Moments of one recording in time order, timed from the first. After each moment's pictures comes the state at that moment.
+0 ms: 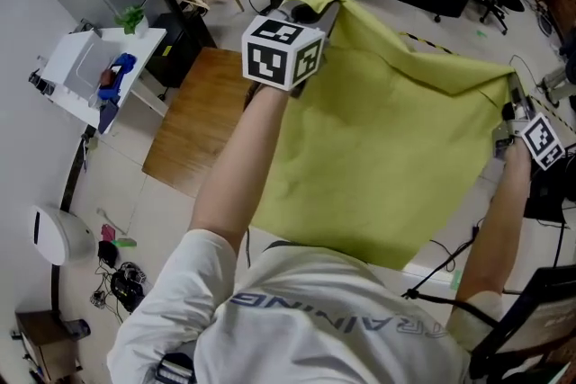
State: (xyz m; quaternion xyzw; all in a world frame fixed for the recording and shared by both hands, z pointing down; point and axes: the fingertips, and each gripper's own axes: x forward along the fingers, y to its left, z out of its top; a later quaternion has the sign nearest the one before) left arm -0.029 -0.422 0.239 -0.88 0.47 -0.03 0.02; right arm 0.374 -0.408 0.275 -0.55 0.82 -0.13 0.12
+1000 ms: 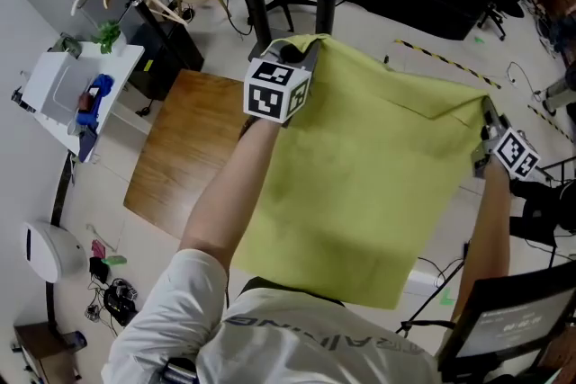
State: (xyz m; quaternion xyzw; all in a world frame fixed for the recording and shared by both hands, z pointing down) left arm -0.043 -0.553 0.359 -0.87 0.50 -0.07 -0.02; right arm 0.371 -0.533 0.384 -0.55 0.82 -0.17 0.01
